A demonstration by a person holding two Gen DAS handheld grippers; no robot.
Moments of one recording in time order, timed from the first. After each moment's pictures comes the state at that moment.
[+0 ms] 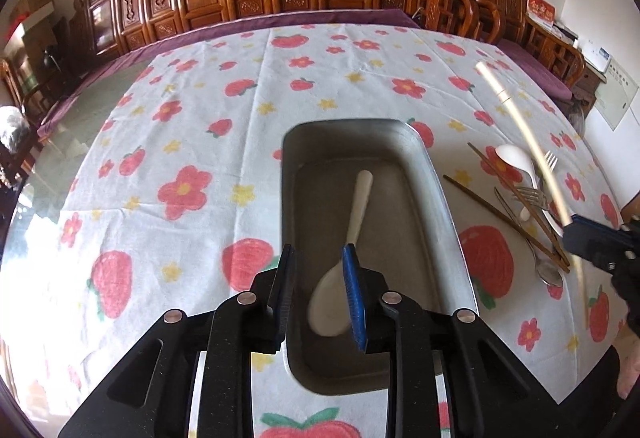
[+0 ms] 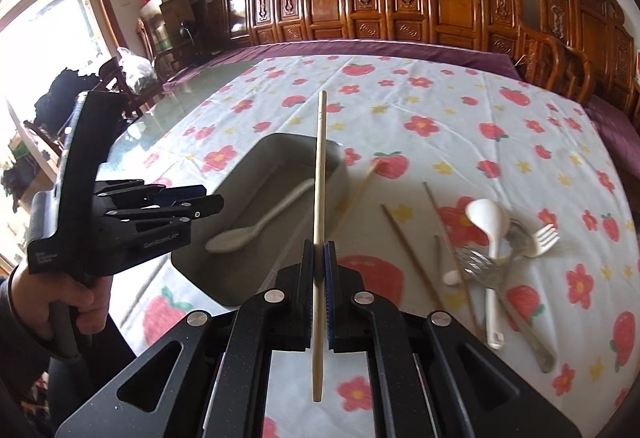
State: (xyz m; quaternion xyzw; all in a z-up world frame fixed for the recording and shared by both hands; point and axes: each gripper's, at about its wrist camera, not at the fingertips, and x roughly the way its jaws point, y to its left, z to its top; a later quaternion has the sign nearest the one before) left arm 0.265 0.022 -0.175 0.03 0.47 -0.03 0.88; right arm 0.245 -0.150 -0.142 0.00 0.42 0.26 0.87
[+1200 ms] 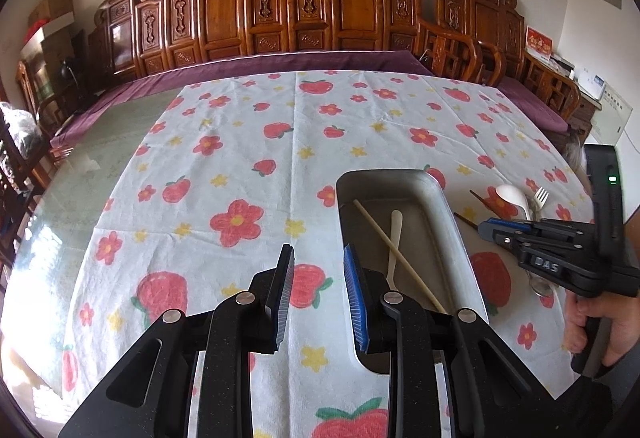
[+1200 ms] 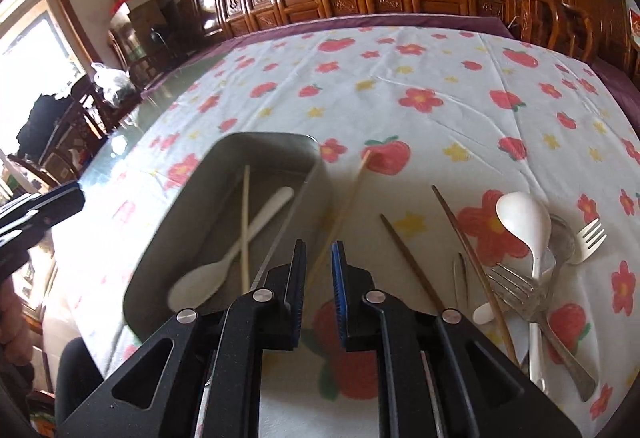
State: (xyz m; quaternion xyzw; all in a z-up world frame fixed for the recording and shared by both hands) left arm 0.242 0.065 -0.131 0.01 0.41 -0.02 0.91; right arm 0.317 -0.142 -0.201 0.03 0.46 0.22 0.86
